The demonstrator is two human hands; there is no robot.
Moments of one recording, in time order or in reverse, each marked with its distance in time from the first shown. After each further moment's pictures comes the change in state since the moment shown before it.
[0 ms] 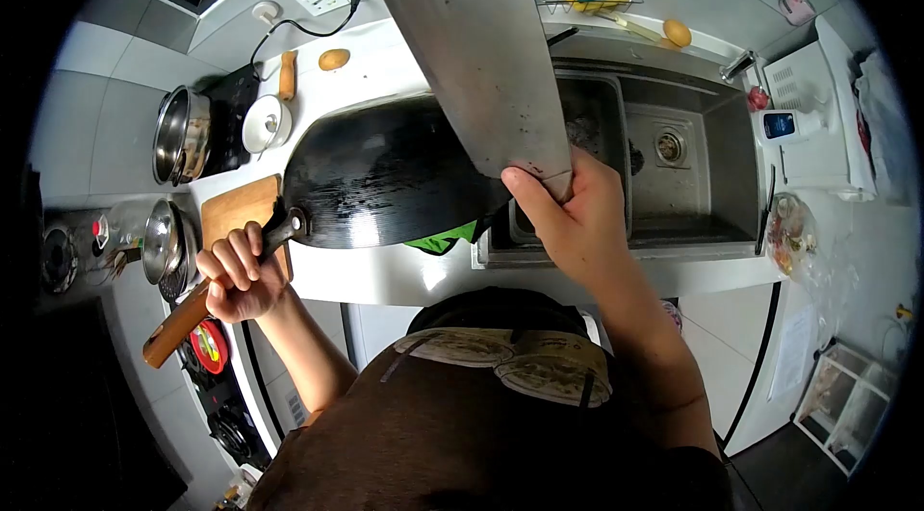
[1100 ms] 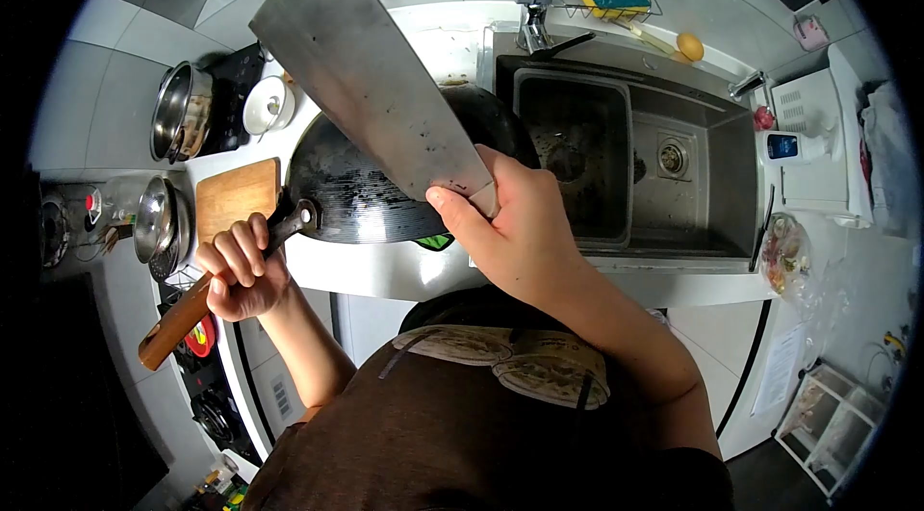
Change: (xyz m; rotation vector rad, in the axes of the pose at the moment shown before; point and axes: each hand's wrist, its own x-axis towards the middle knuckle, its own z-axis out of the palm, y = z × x) left_hand -0.008 -0.002 0.010 0.037 -0.003 0.015; right_hand 0.008 -0.018 0.044 -0.009 -0.176 -0.079
